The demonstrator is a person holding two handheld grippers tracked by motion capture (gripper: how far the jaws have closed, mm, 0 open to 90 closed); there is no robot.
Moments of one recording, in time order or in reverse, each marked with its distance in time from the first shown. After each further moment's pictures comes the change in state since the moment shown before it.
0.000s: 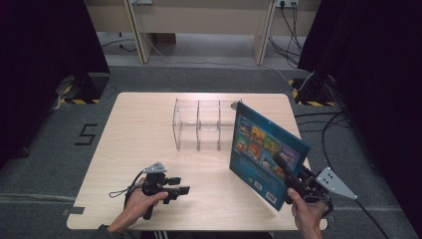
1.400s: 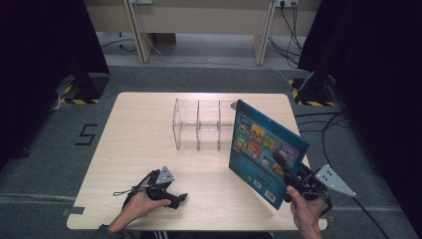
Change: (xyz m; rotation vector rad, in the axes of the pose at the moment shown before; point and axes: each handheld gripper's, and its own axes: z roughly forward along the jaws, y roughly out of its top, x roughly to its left) left arm 0.005 -0.015 0.020 0.112 0.240 0.313; right arm -0.002 0.001 0.006 -0.002 -0.012 0.024
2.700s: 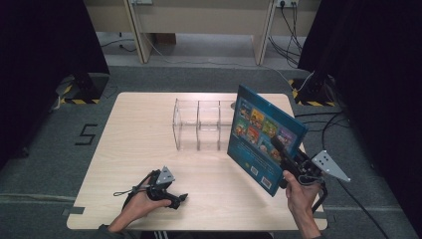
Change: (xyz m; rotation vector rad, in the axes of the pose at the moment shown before) left arm -0.001 0.000 0.000 0.001 0.004 -0.004; right arm -0.010 0.012 0.030 -0.046 -0.039 0.020
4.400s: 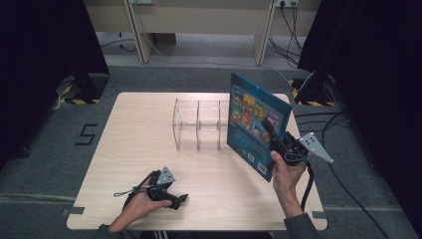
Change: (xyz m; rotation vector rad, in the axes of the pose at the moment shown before) left arm -0.002 0.000 0.000 0.000 0.000 0.002; right arm -0.005 -0.001 0.055 -0.048 -0.056 0.049
